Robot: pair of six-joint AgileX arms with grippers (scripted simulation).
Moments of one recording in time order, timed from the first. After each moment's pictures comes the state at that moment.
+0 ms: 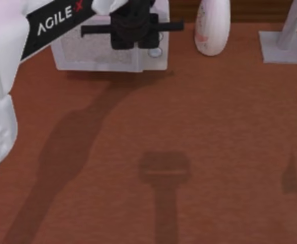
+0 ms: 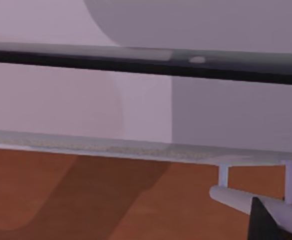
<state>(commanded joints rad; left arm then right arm) -0.55 2.25 2.07 -0.93 -0.27 -0.50 0.00 0.00 0.00 0.00 0.00 0.00</state>
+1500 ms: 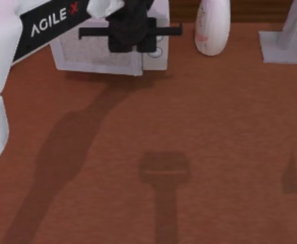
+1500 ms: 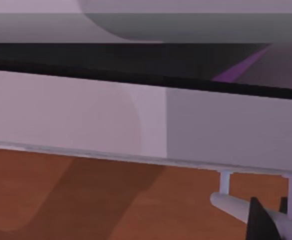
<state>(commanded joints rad) -0.55 2.21 2.00 -0.89 -0.25 -0.46 0.00 0.00 0.00 0.00 0.00 0.00</state>
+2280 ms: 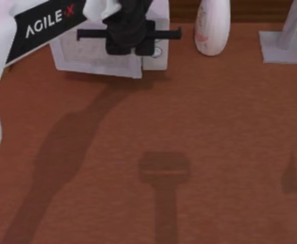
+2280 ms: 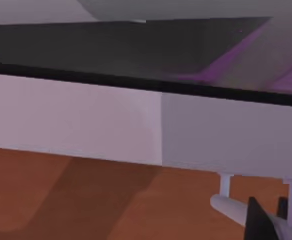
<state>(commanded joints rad) -0.55 2.18 1.94 -0.86 -0.23 -0.43 0.00 0.00 0.00 0.00 0.00 0.00</state>
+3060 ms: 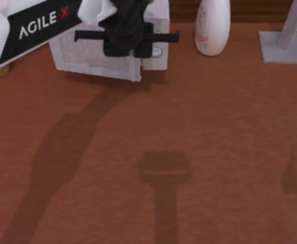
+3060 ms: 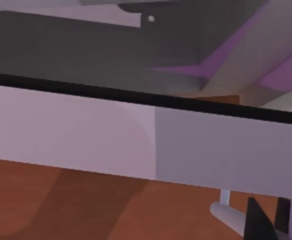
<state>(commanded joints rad) -0.54 2.15 1.90 -0.83 -0.22 -0.40 0.00 0.00 0.00 0.00 0.00 0.00</state>
